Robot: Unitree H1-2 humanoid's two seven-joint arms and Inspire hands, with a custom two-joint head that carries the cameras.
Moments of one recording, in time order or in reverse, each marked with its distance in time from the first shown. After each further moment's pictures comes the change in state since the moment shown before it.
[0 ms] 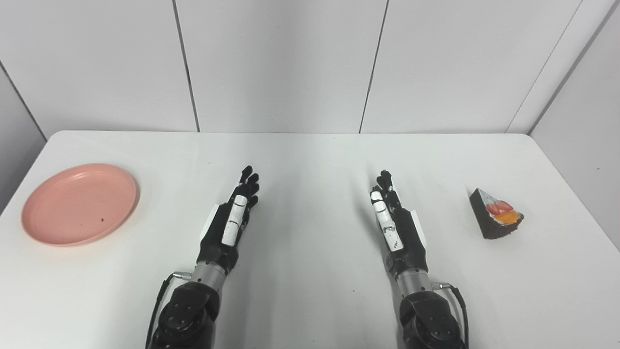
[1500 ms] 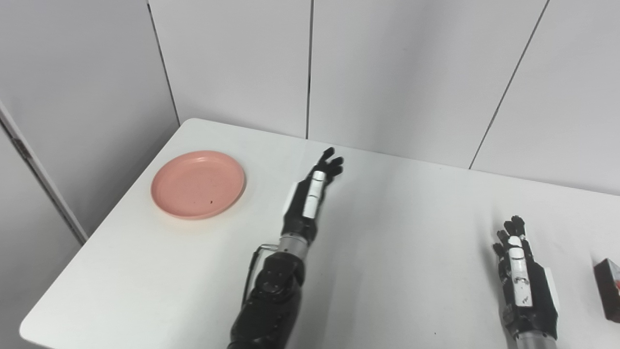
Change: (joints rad) left arm -0.158 -0.004 0.213 0.208 -0.034 -0.245 0.188; right arm -0.012 -0.094 -0.049 0.047 0.113 -0.042 0.079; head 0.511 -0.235
